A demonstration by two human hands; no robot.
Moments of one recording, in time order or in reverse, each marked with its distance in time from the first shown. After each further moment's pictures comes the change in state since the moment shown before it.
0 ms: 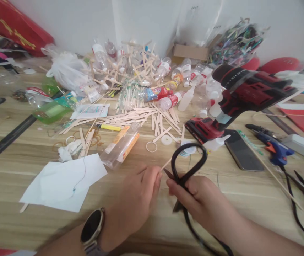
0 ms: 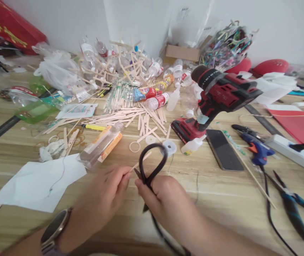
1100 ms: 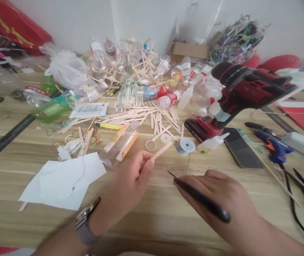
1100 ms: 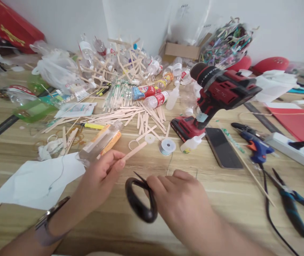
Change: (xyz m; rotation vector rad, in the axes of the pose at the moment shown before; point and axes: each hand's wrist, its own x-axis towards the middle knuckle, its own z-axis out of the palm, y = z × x) left_hand 0.015 -0.010 -0.013 -0.310 -0.051 -0.330; right_hand -0.011 0.007 -0.018 -0.521 0.392 -0.501
